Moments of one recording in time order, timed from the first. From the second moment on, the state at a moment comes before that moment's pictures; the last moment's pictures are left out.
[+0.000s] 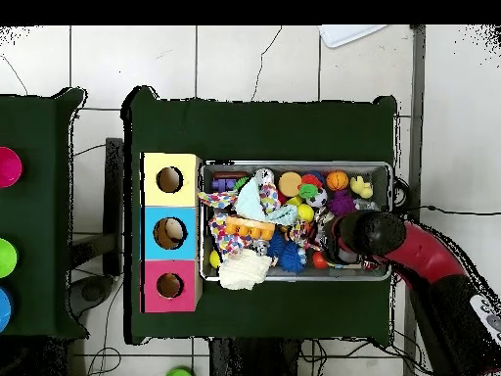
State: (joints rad) arm -0.82 -0.51 0.32 1.64 -0.26 0.82 1.62
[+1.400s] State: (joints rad) arm -0.80 -0.50 0.32 1.63 -0.16 0.82 1.62
